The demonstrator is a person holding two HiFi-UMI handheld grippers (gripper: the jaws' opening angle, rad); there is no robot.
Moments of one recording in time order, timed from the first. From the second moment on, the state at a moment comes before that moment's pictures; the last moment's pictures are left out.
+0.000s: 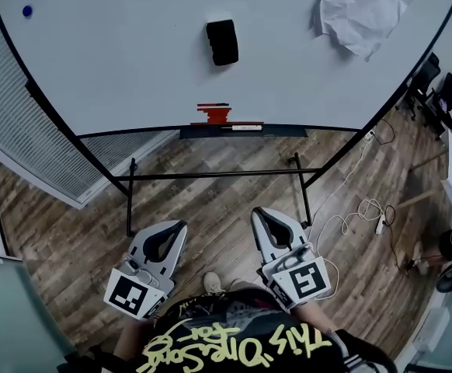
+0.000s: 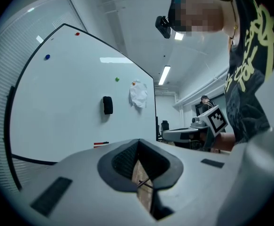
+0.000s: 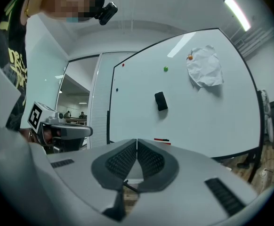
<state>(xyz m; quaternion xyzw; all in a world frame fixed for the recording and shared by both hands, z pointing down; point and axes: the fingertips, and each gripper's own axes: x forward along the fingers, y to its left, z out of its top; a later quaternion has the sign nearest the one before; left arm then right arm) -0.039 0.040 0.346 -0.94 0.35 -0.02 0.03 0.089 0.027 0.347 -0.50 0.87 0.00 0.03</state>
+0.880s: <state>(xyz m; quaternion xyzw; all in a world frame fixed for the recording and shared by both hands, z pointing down) -0.042 0.018 0.346 -0.94 0.33 0.00 0.02 0.092 0.016 0.360 -0.52 0.85 -0.02 -0.01</state>
